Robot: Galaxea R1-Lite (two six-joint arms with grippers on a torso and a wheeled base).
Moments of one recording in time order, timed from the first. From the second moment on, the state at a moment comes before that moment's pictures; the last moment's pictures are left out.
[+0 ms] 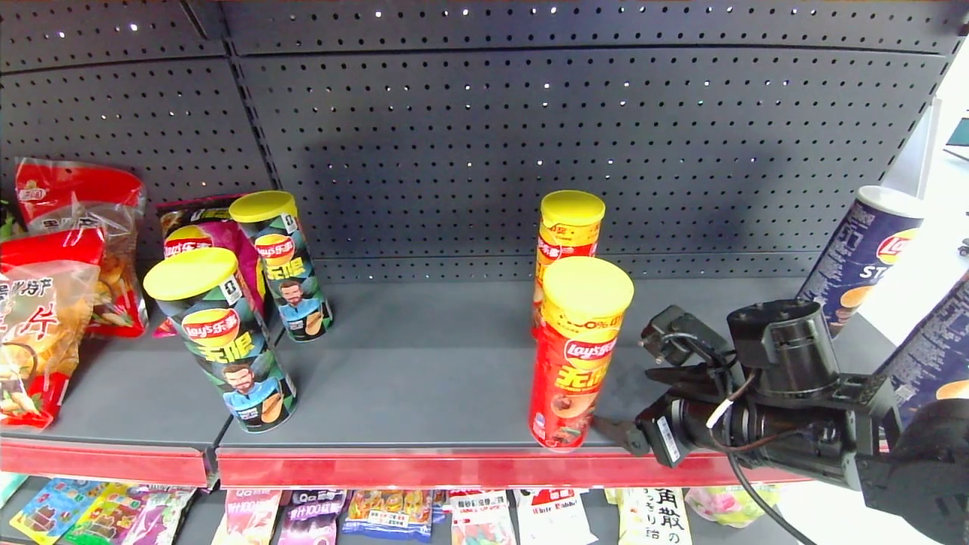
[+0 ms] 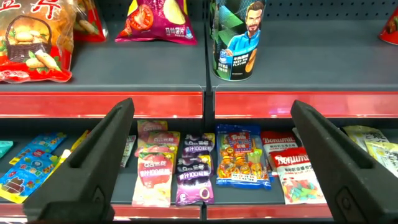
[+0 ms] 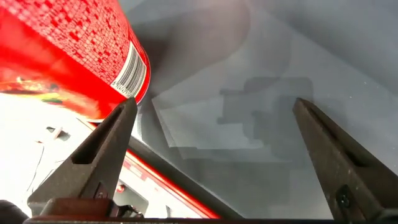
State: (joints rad) left arm 0.00 0.00 0.00 0.00 0.00 0.00; right arm 0.54 1.70 -0.56 -0.52 -0.01 -0.12
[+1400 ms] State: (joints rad) left arm 0.00 0.00 0.00 0.00 0.00 0.00; right arm 0.04 0.51 -0.01 -0.24 0.21 -0.11
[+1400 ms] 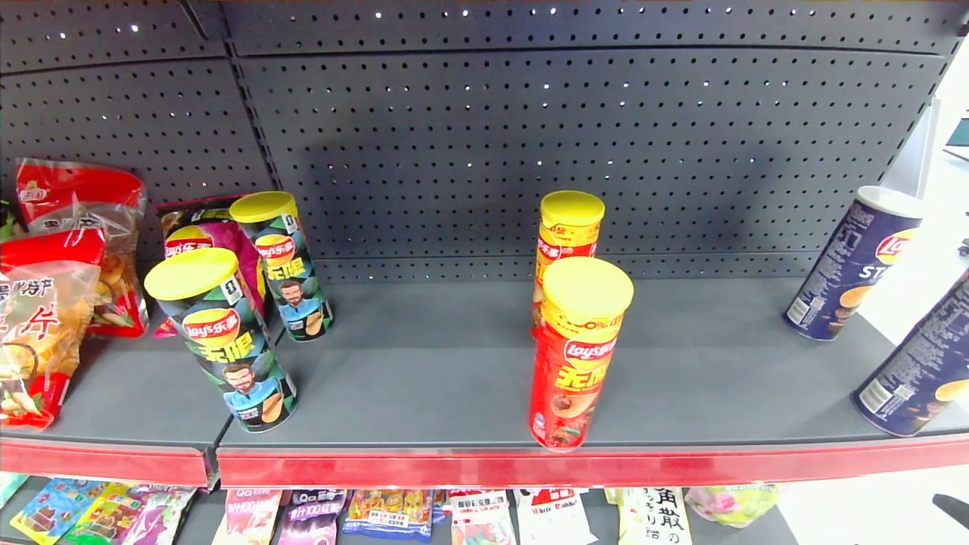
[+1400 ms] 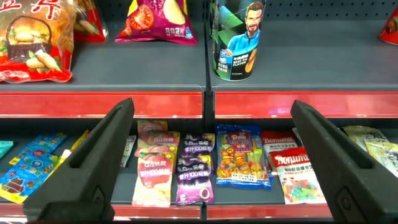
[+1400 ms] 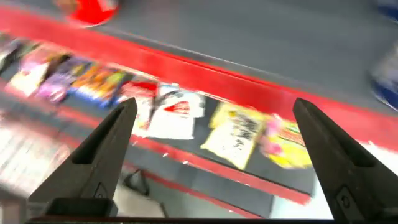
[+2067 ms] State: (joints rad) left arm 0.00 0.00 0.00 0.00 0.00 0.00; right arm -0.01 0.03 0.00 0.00 0.00 0.01
